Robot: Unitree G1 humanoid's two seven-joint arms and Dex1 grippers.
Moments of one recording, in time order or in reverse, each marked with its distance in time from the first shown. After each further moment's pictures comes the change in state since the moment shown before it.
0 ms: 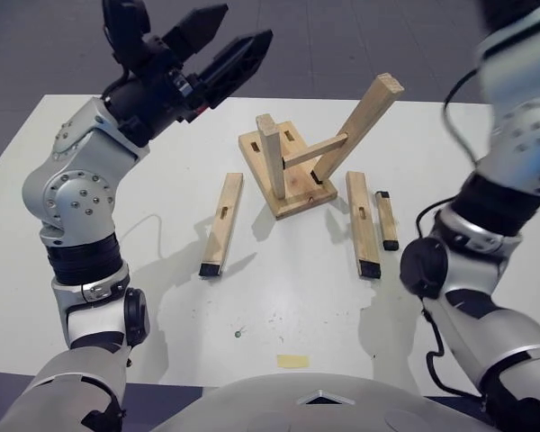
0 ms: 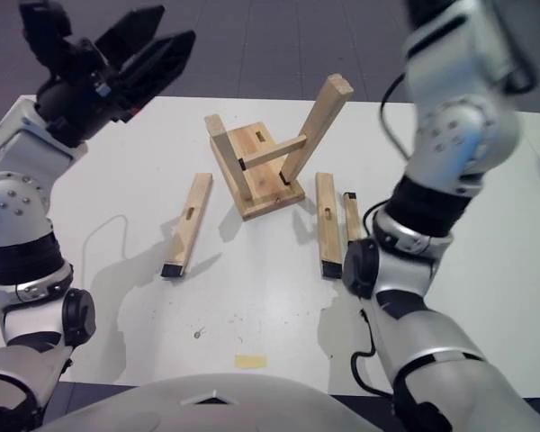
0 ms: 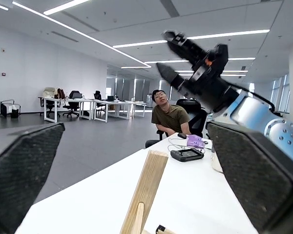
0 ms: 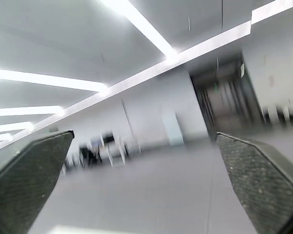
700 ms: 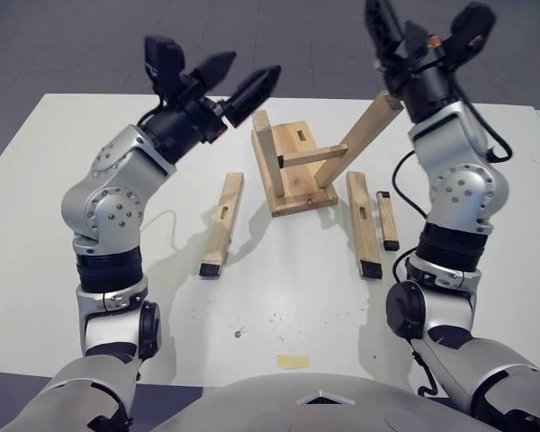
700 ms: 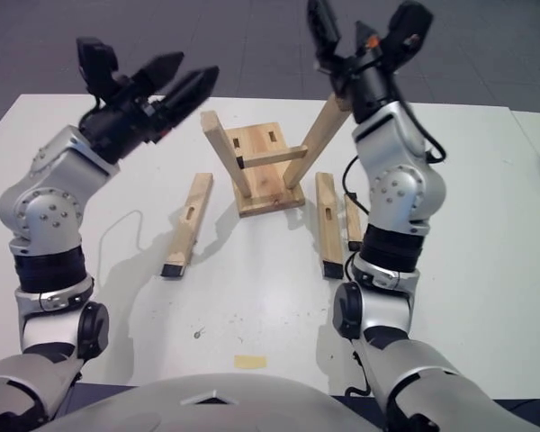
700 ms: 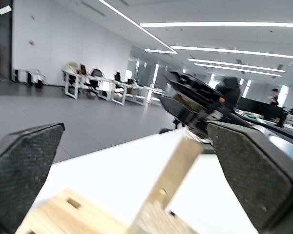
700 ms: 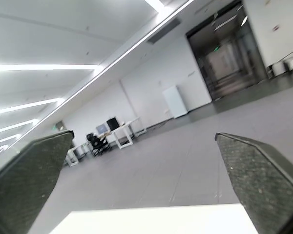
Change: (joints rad) left arm 0.003 -0.072 0.023 0.060 0.081 -0.055 0.186; right arm 0.125 0.006 -0.061 -0.097 0.110 -0.082 -0.031
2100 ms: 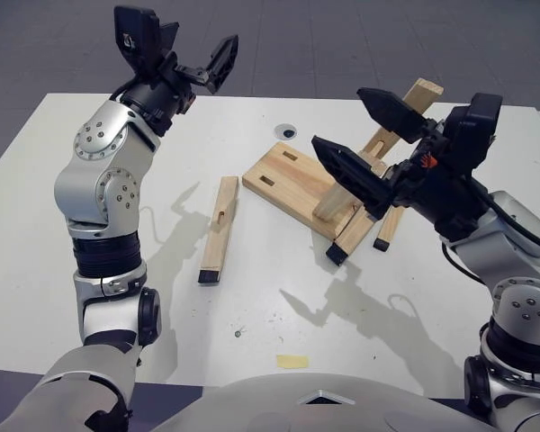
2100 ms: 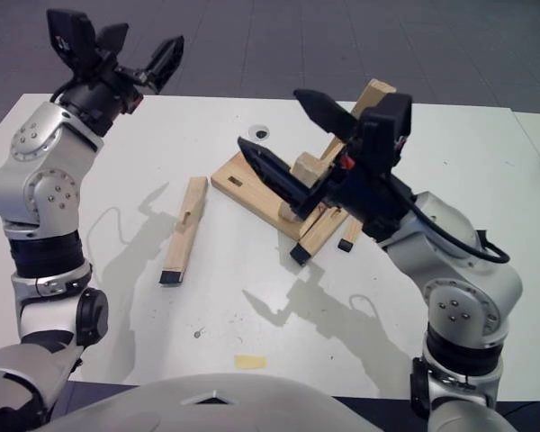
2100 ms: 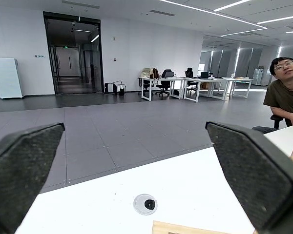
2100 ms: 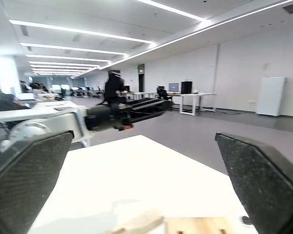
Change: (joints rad) left arm -0.022 0.011 -0.059 -0.002 0.314 -0.023 0.082; right arm 0.472 -0.384 0.177 -0.625 0.313 0.111 0.262
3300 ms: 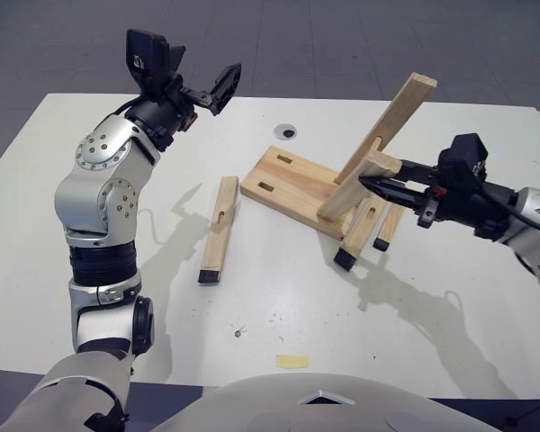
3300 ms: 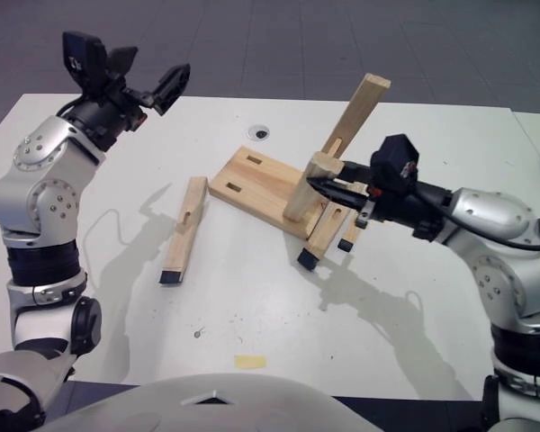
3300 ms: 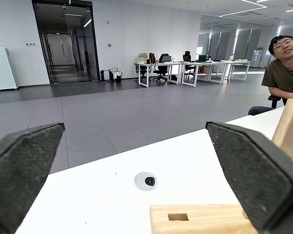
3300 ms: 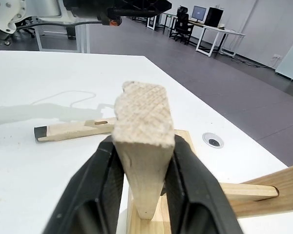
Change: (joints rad) left arm 0.040 0.042 -0.020 0.002 0.015 0.019 -0.036; right arm 0.076 -0.390 -0.001 0.318 -0.267 -0.122 0.579
